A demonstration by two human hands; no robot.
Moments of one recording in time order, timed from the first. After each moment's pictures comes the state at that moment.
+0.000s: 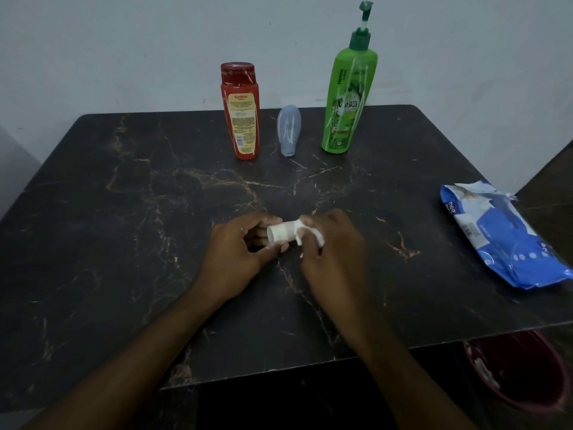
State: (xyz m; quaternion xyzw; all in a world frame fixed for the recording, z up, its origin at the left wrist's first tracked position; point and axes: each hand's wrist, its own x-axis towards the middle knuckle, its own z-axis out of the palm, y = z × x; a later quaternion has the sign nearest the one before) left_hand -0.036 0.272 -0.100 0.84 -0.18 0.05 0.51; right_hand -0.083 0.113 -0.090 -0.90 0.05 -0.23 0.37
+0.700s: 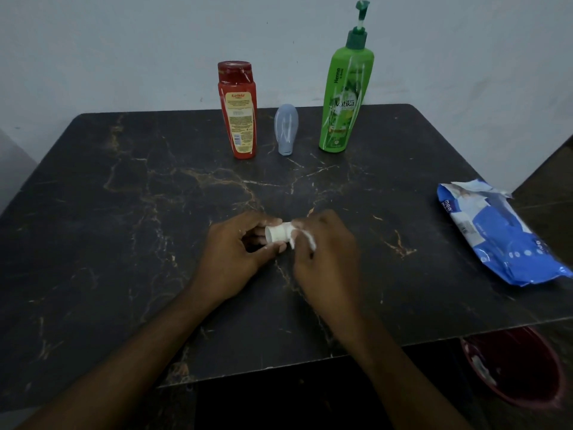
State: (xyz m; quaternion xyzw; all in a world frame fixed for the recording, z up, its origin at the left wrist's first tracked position) left_hand -0.036 0.274 -0.103 0.83 -0.21 0.07 0.51; right_hand -0.088 0.117 -0.088 -0.91 0.02 -0.23 0.35
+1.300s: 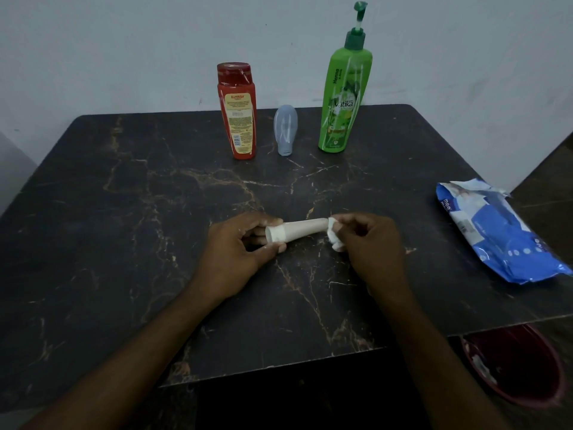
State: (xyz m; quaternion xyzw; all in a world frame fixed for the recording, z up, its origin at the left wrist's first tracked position) left_hand -0.037 0.275 -0.101 0.83 -0.22 0.07 0.51; right_hand -0.073 0.058 -0.101 -0.78 0.16 -0.15 0.59
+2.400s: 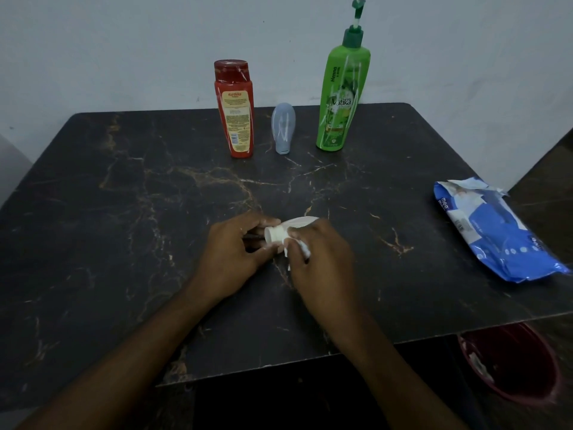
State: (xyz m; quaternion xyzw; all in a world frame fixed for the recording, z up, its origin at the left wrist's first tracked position) left_hand -0.036 0.273 -0.102 0.86 -0.21 0.06 0.47; right_hand -0.092 0.119 -0.100 -0.91 0.02 -0.21 0.35
